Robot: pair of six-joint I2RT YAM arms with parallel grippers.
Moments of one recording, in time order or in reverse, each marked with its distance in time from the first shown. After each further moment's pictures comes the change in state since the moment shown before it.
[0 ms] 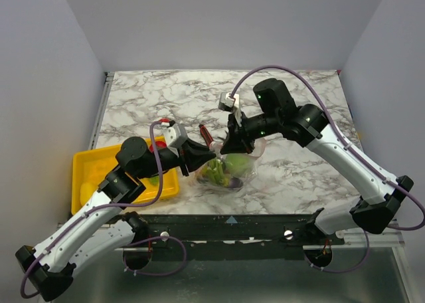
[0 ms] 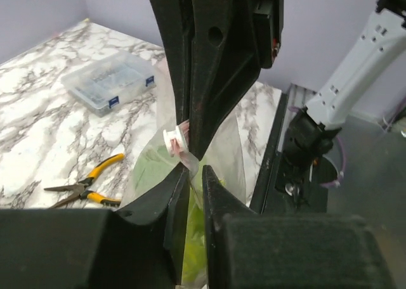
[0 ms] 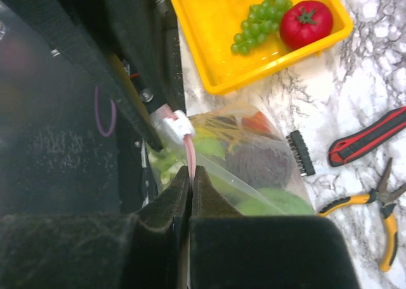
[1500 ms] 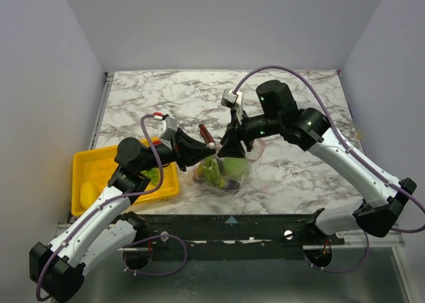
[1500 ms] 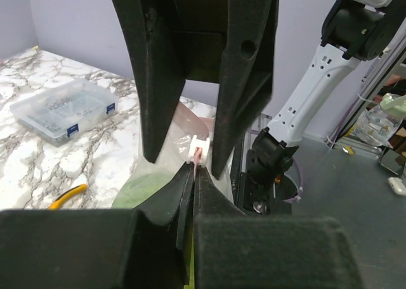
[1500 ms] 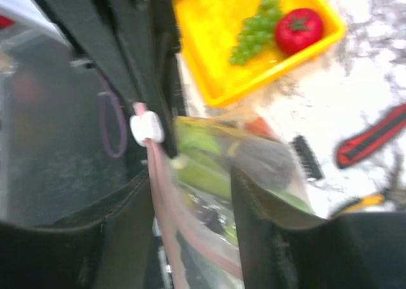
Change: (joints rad) left arm 0.202 0.092 -0.129 0.433 0.343 -0.261; right arm -0.002 -0.039 -0.075 0.109 -0.024 0.142
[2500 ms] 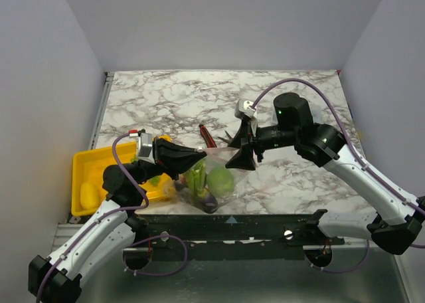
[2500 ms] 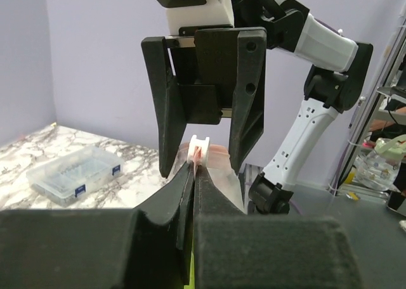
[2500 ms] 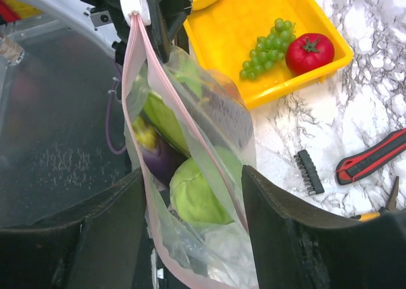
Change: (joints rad) left arm 0.002 -0.167 -0.204 0.385 -0.114 -0.142; right arm -0.003 -0.195 -0.205 0.138 -0.022 -0.039
